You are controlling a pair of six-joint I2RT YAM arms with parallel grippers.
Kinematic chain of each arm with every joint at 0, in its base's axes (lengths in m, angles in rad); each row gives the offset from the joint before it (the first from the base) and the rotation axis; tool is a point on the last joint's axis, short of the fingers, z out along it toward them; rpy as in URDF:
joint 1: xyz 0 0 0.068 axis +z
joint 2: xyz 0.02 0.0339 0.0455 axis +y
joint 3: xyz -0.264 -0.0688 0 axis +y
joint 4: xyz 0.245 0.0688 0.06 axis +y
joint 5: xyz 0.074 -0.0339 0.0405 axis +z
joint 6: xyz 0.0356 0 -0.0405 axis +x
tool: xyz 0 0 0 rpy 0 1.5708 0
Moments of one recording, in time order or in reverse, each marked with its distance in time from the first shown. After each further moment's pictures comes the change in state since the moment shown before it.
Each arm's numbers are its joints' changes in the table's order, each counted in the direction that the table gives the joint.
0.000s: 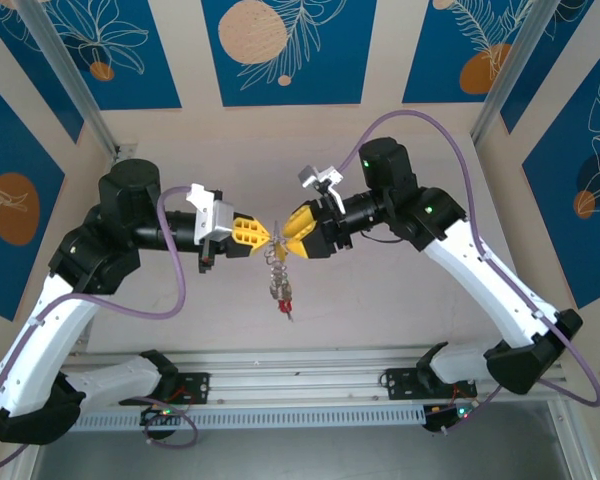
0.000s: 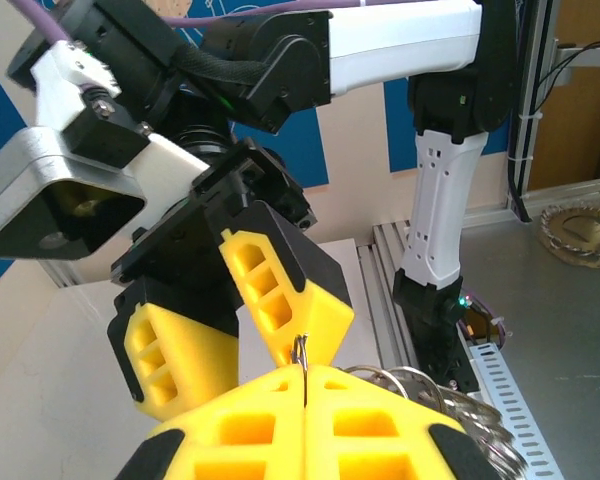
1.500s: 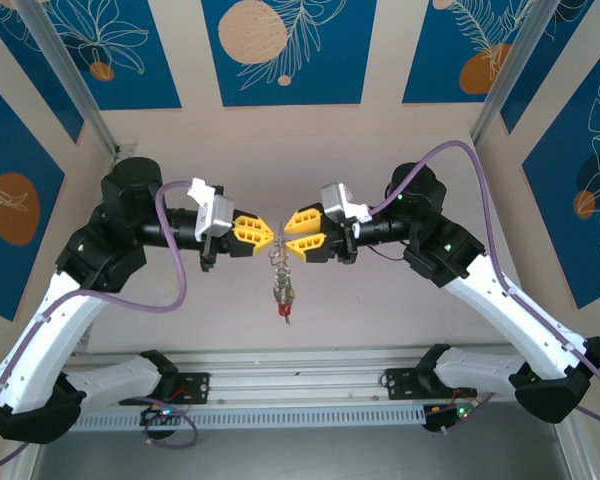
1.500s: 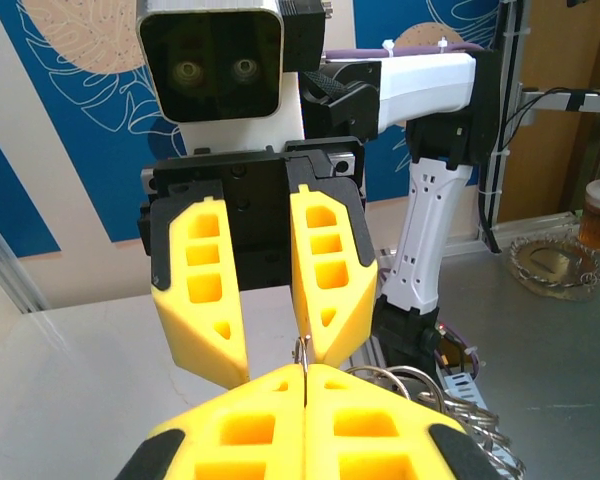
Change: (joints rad) left arm 0.000 0.005 0.032 -0.103 -0.071 -0.095; right arm 0.103 -0.183 0.190 -0.437 -0.168 -0.180
